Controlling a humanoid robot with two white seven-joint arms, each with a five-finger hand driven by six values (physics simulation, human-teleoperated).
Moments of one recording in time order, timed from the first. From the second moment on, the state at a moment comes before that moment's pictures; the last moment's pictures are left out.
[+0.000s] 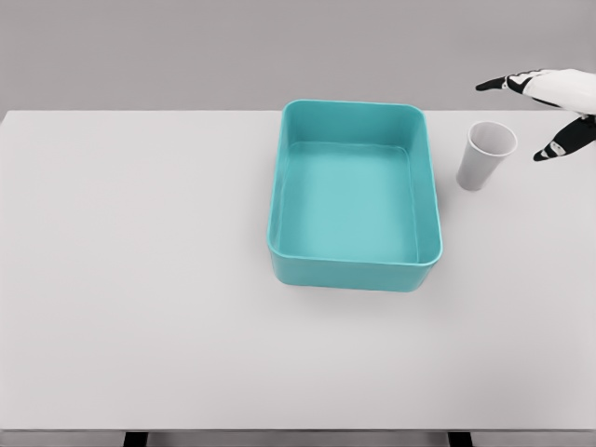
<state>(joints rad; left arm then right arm) 0.02 0.00 -0.16 -0.08 0.12 -0.03 0.14 -0.73 -0.98 0.54 -1.48 0.12 -0.23 0.61</state>
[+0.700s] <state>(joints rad) 0.02 0.00 -0.16 -0.08 0.12 -0.03 0.14 -0.72 -0.87 0.52 -1.01 -0.47 -0.31 0.61</state>
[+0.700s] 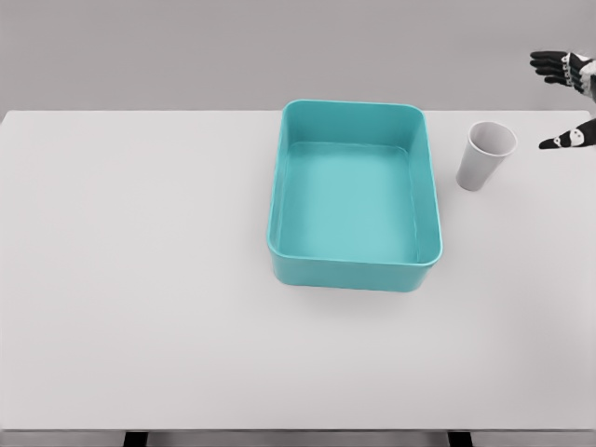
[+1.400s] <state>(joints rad) 0.02 0.00 -0.16 -0.08 0.12 -0.03 0.14 -0.72 -0.75 0.59 -0.73 -0.49 -0.40 0.61</state>
